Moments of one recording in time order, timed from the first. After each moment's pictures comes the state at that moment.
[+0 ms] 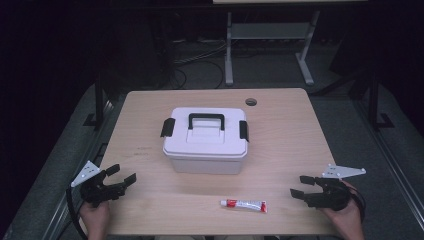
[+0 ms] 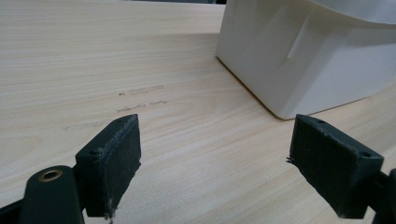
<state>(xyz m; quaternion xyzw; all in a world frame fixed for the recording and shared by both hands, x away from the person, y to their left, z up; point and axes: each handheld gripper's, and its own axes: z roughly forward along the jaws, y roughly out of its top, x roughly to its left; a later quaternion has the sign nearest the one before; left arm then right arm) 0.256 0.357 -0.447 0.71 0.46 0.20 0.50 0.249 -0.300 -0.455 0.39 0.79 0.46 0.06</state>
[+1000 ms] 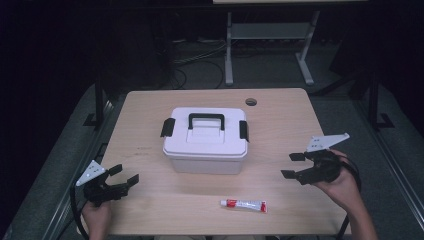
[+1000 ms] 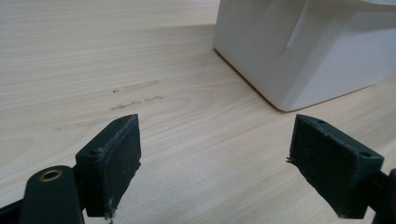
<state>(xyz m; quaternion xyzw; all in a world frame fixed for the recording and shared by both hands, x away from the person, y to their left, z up) 0.259 0.350 -0.449 0.72 0.45 0.20 0.49 0.299 -0.262 -0.378 0.30 0.86 0.40 0.07</state>
